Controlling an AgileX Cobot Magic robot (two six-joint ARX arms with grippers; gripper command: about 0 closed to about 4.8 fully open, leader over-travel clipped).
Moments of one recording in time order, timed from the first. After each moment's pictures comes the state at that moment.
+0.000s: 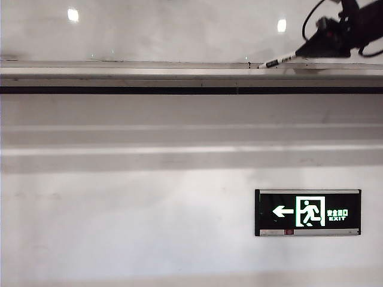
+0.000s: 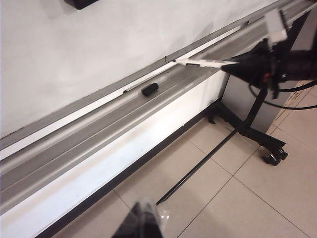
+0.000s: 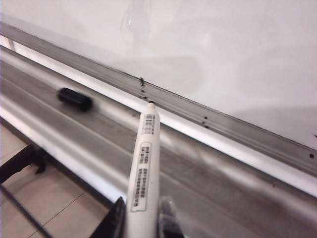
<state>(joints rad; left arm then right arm) -0.31 1.24 1.75 -0.88 0.38 0.18 -0.06 1.62 1.24 0.21 -0.73 -0.14</state>
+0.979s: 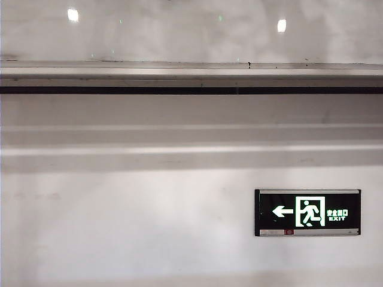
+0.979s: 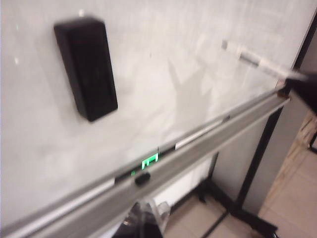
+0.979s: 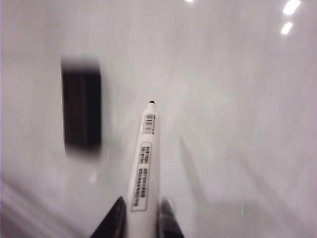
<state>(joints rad) -0.31 1.24 1.76 -0.54 0.41 0.01 0.14 1.25 1.45 0.12 -0.43 -0.06</state>
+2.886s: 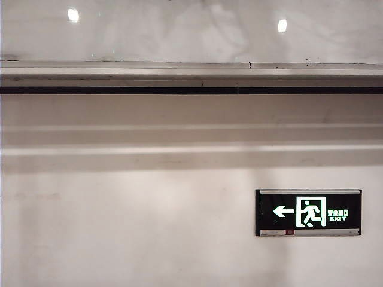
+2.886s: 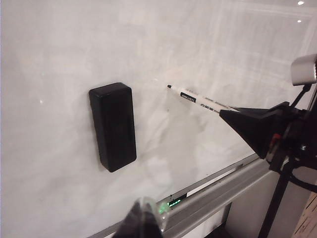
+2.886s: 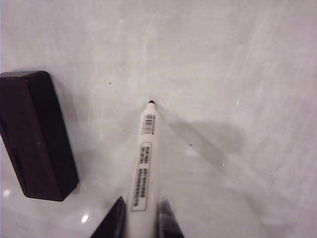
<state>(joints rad) -0.31 1.24 1.76 -0.38 0.33 -0.06 0.47 1.67 2.08 -0.29 0.16 -0.06</state>
